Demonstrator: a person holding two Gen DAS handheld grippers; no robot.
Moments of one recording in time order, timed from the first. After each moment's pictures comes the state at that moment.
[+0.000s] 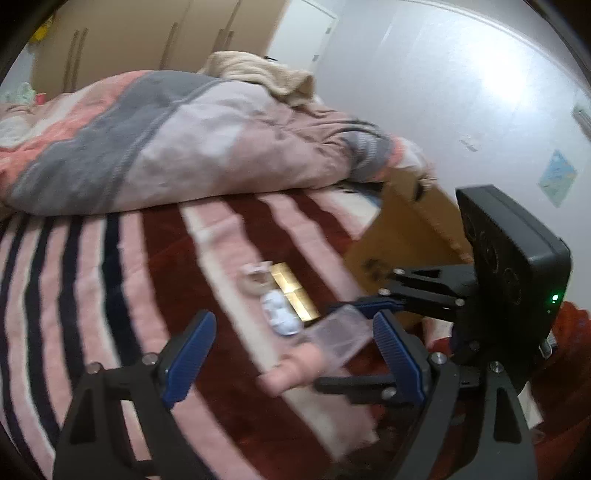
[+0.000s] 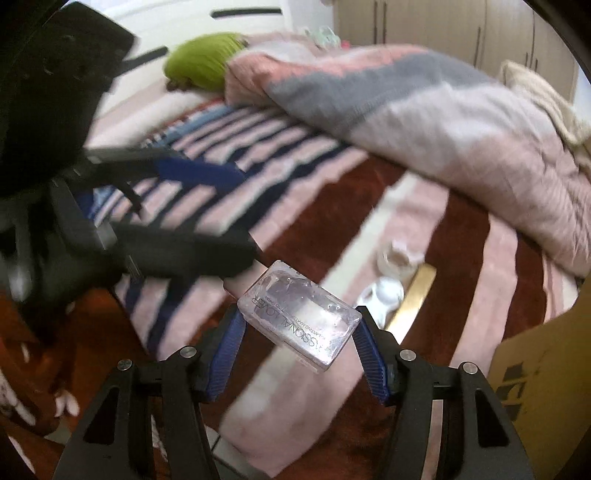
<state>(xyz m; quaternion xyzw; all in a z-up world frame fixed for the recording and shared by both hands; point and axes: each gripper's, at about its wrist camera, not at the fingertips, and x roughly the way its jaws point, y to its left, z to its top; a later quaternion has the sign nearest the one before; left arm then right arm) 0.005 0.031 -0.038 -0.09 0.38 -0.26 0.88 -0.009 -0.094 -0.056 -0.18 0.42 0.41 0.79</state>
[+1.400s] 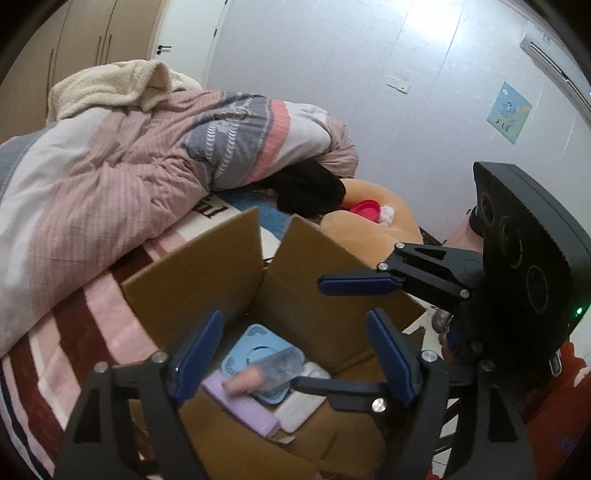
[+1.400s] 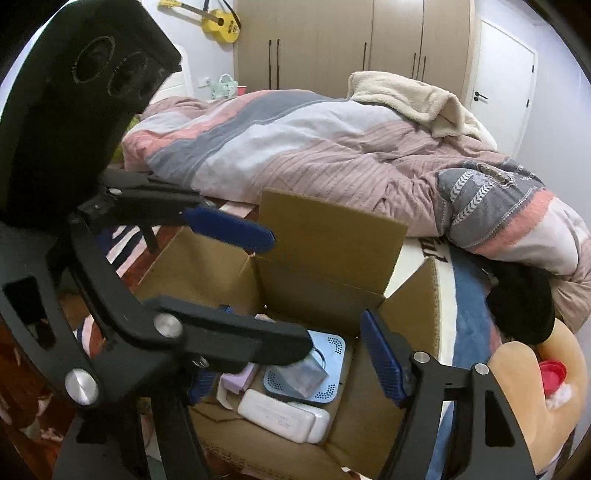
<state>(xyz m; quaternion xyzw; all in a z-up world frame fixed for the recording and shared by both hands) 0.098 -0.223 0.029 0.01 0.40 -0.38 0.84 0.046 -0.333 0.017 -0.12 0.38 0.27 0.88</state>
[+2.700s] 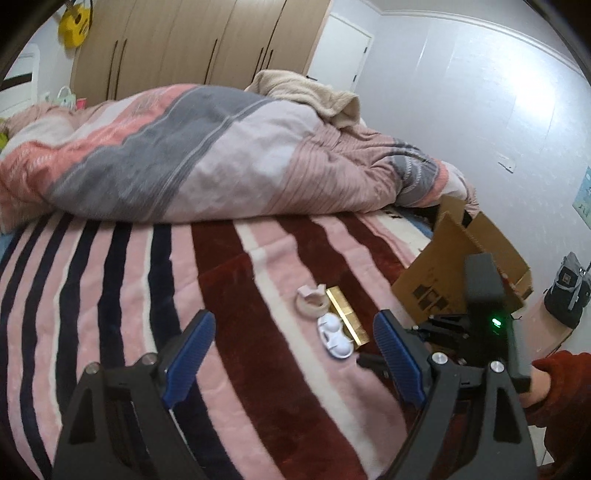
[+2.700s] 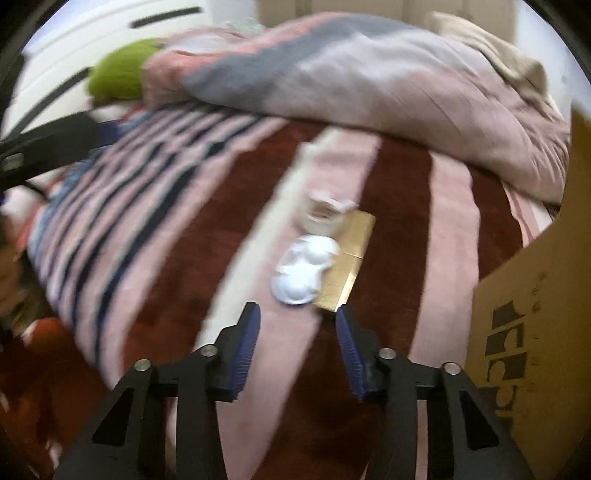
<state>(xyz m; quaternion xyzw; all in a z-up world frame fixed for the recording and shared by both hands) 0.015 0.059 -0.055 -0.10 0.35 -0.16 0.92 0.032 -0.128 -0.109 -0.13 0.48 0.27 0.83</state>
